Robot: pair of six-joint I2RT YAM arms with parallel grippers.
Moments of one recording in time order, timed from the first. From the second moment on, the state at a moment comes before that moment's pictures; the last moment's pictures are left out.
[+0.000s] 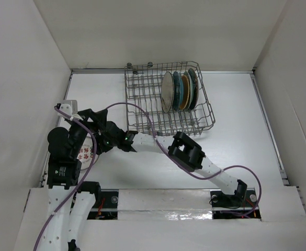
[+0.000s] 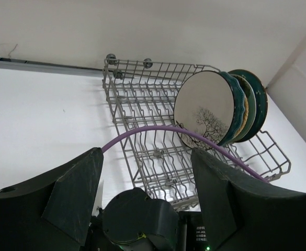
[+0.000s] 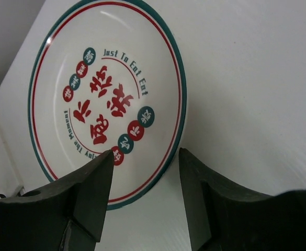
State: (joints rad) left arm -0.07 0.52 0.77 -0.22 0.19 -0.31; right arm 1.15 2.54 2.08 -0.09 -0.10 0.55
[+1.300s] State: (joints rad) left arm -0.08 0.29 0.76 -0.22 0.04 -0.31; right arm 0.94 1.84 1.52 0.17 0.17 0.56
